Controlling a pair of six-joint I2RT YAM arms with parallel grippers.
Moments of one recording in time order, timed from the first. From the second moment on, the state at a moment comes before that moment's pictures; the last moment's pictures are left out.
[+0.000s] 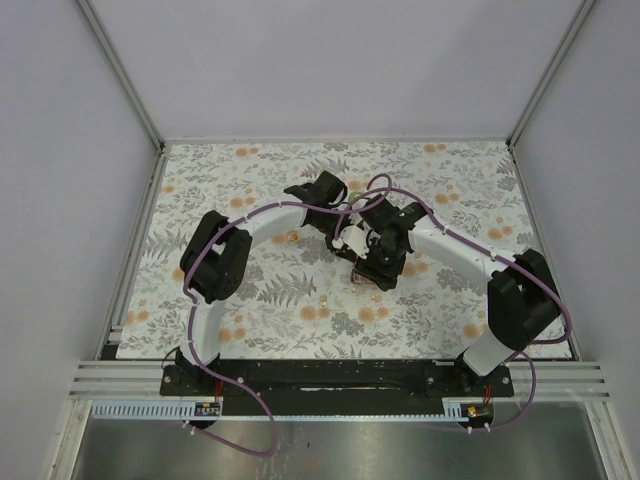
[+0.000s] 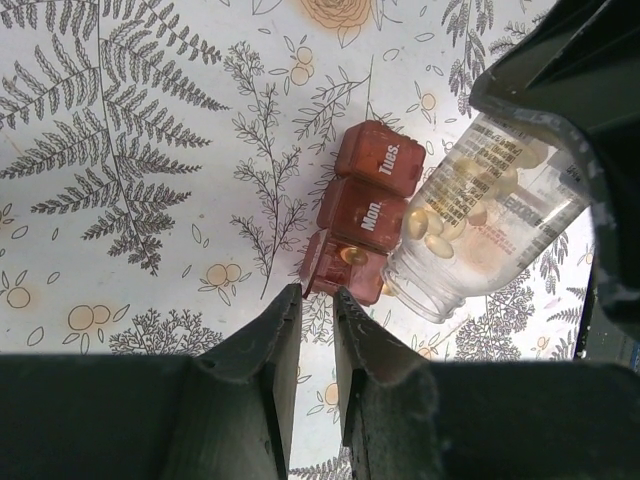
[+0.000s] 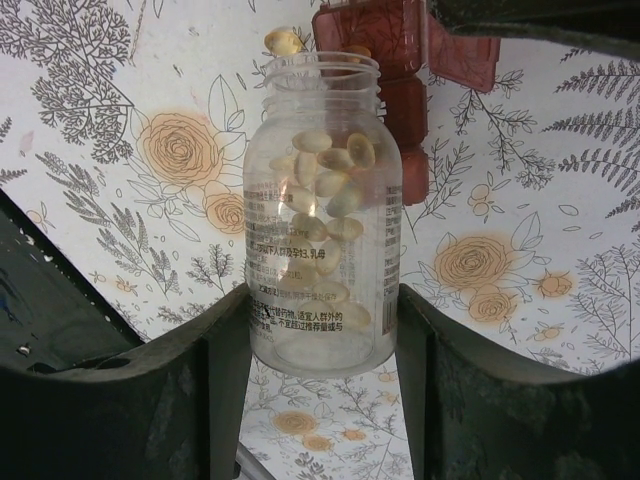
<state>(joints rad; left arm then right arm) -0.66 2.07 1.57 -0.60 0.75 0.41 0.64 1.62 1.21 -0.96 -0.15 -0.57</state>
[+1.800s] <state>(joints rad) -0.54 1.89 1.38 -0.55 0.79 0.25 0.62 1.42 1.03 -0.74 -0.12 -0.38</state>
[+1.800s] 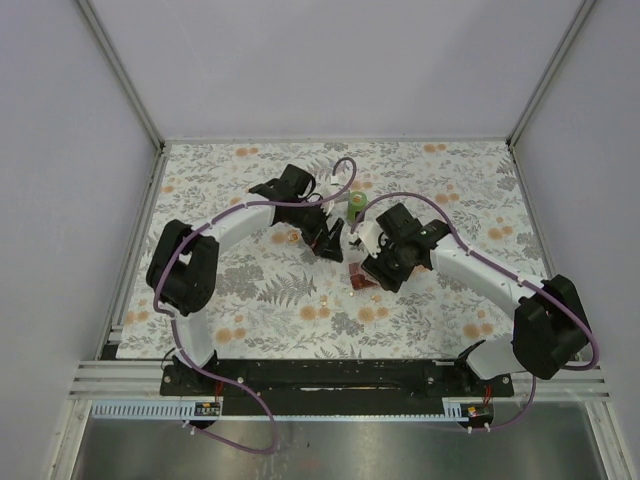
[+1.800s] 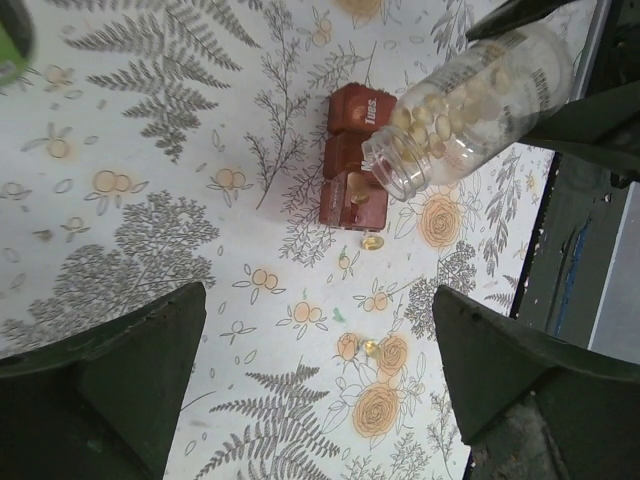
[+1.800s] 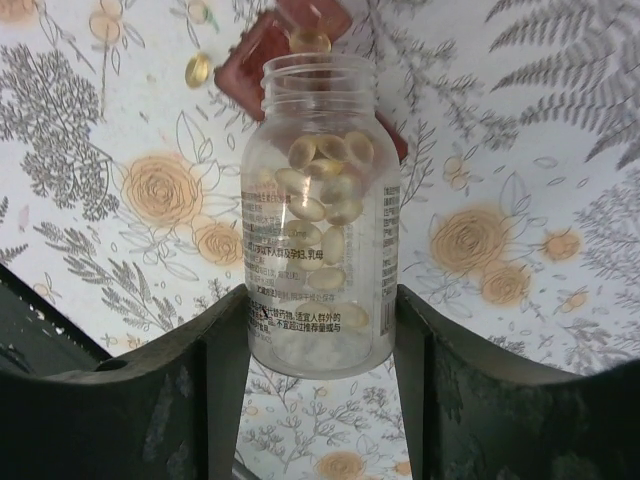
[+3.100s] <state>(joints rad) -0.50 1.83 1.38 -0.45 0.69 0.20 0.66 1.49 1.04 -0.81 -0.14 -0.38</state>
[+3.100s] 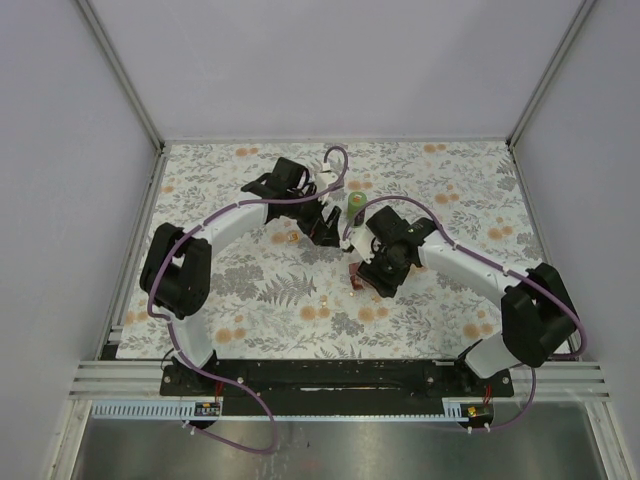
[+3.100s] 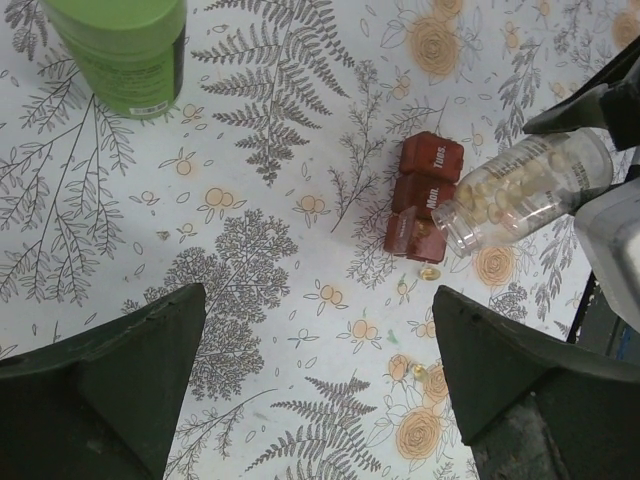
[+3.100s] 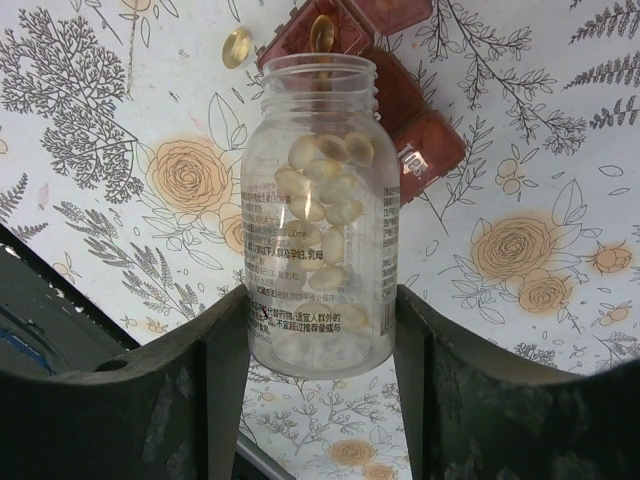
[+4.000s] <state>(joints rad) -0.48 1.83 1.38 -0.44 0.65 0.18 0.70 1.59 1.15 -0.93 -0.09 -0.38</state>
